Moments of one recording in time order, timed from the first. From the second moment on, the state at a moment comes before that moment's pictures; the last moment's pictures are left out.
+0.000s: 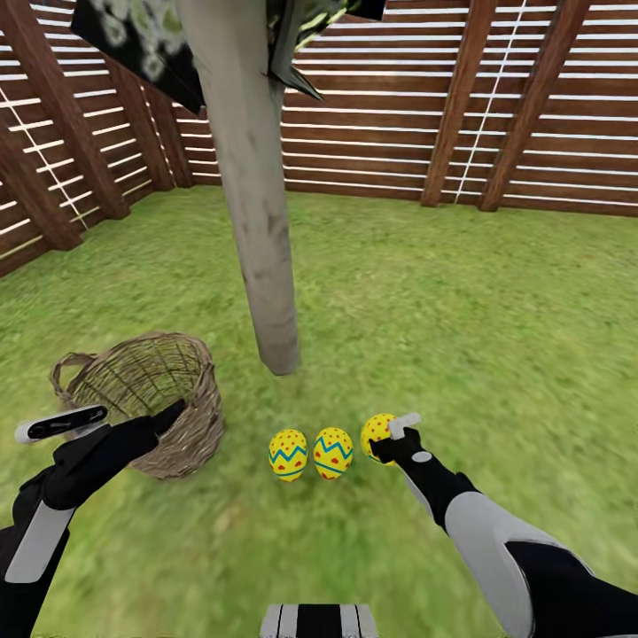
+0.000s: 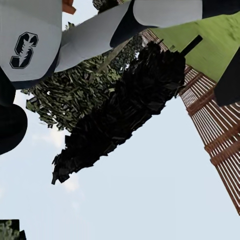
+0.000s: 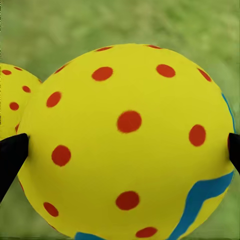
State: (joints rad) left arm -0.38 0.25 0.19 -1.41 0.92 0.82 -1.57; right arm -0.91 0.07 -0.11 -0.20 0.41 -0.05 0.02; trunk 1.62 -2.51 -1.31
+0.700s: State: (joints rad) left arm -0.38 0.25 0.19 -1.41 0.92 0.82 -1.57; right arm -0.91 0.08 -0.11 -0.20 0.41 -0.05 0.02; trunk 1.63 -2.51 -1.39
